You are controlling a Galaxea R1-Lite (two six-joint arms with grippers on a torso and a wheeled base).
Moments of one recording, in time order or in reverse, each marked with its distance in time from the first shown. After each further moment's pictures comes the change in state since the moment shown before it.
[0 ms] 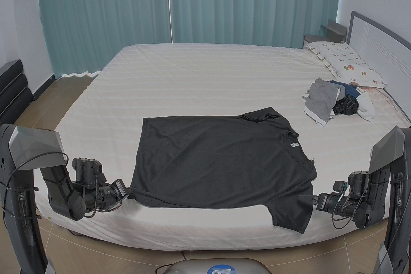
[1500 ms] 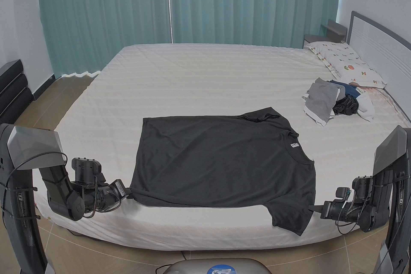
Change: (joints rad) left arm 0.000 -0.008 0.010 -0.001 0.012 0.006; right arm -0.040 -0.003 0.086 0.002 0.085 -0.106
